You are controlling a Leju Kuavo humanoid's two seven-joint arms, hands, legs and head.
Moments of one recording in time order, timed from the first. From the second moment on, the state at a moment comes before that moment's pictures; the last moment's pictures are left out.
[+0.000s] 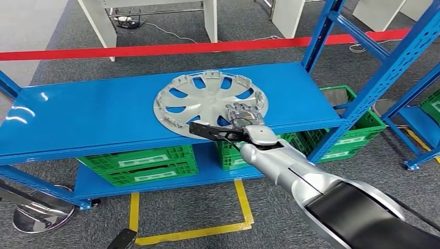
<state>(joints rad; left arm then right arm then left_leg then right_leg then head) -0.13 -0.13 0.66 -0.23 -0.98 0.22 -0.28 -0.93 0.22 0.74 -0.34 1.04 -0.21 0.21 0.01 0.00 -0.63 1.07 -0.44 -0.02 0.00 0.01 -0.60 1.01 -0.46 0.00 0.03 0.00</state>
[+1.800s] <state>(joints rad) -0.13 -0.13 0.66 -0.23 -0.97 0.23 -0.28 -0.92 0.23 0.73 -0.35 1.05 -0.21 0.20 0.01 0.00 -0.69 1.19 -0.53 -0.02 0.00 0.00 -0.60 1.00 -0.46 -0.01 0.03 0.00</state>
